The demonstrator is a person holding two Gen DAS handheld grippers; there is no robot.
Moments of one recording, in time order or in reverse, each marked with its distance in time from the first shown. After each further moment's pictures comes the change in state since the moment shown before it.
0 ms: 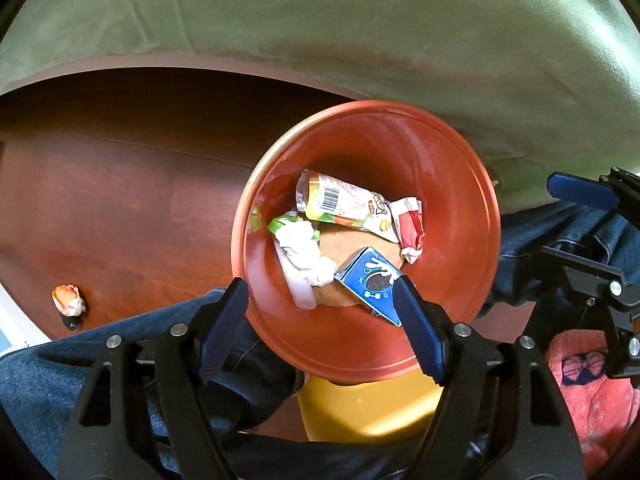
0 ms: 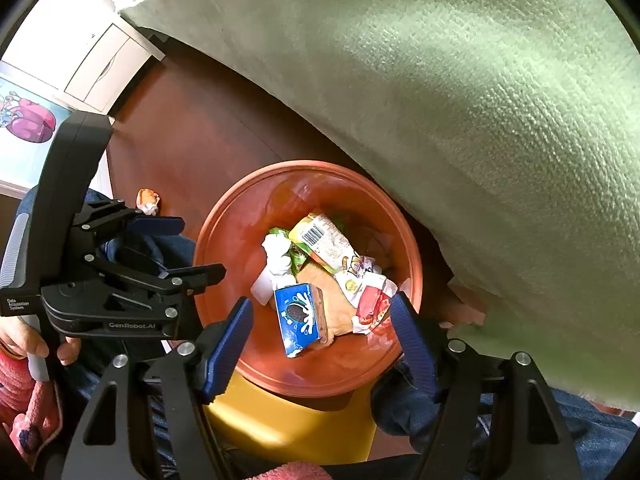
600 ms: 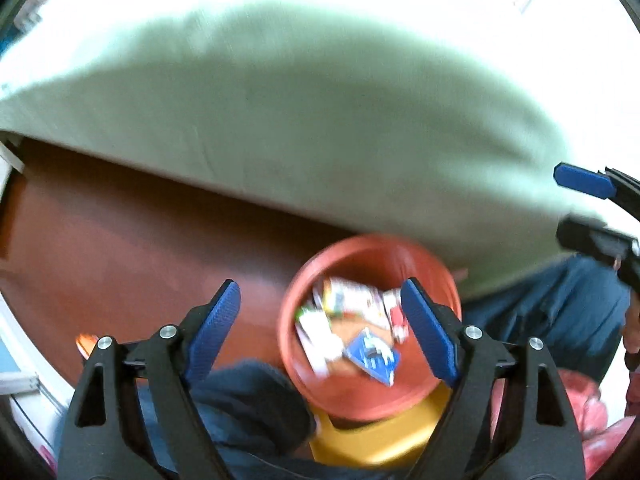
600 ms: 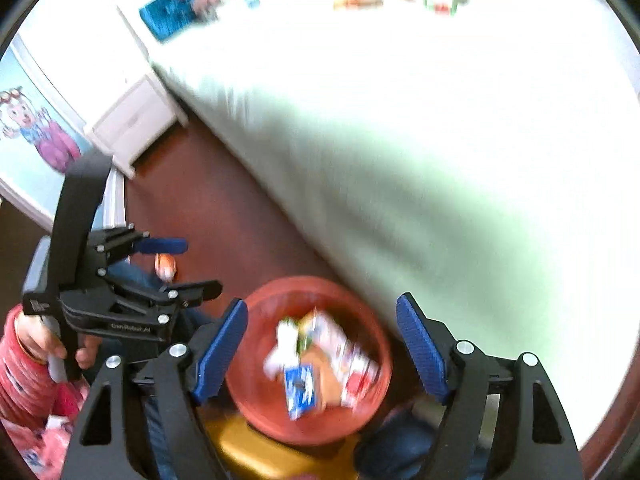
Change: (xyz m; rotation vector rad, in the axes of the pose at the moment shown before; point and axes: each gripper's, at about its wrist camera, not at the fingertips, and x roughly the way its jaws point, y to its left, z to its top) left arm -0.128 0.018 0.020 -0.003 -0.371 0.022; right arm -0.137 0.011 0.051 -0.084 -0.379 -0.024
